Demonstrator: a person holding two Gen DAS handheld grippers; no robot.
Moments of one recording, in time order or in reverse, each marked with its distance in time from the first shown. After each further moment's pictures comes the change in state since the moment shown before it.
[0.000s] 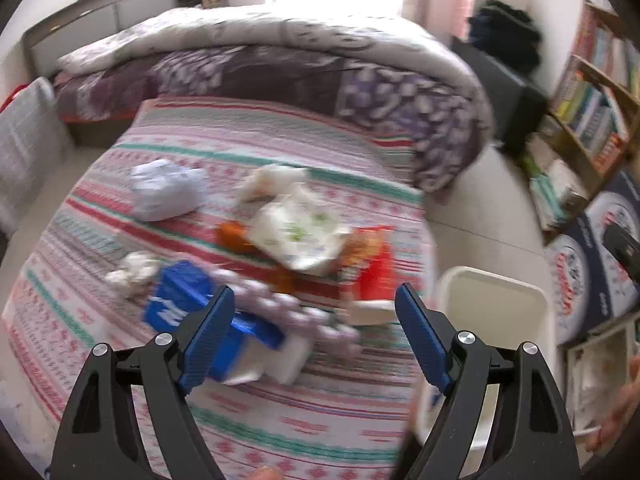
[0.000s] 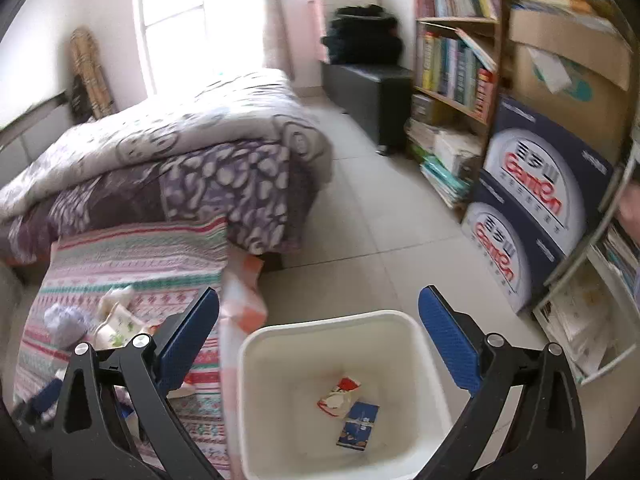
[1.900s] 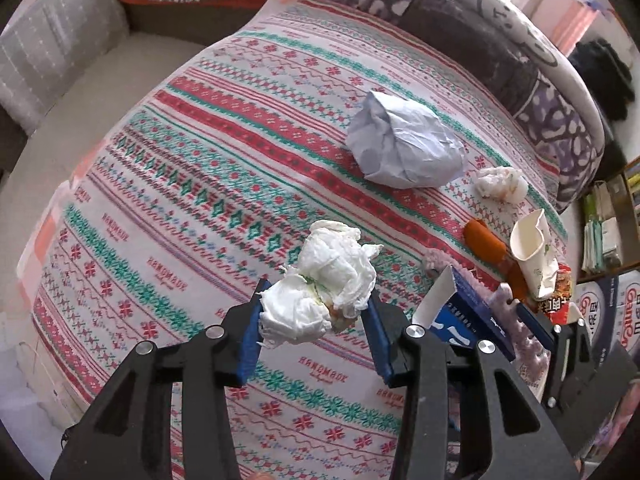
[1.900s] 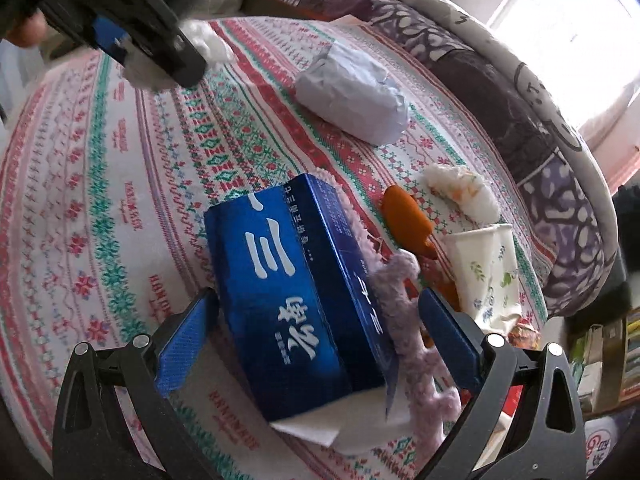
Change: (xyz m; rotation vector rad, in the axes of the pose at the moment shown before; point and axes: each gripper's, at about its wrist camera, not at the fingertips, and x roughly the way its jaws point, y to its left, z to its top) left arm 0.054 0.246 0.011 -0.268 0.282 0.033; right arm 0.036 0.297 -0.173 -1.087 0.181 0.456
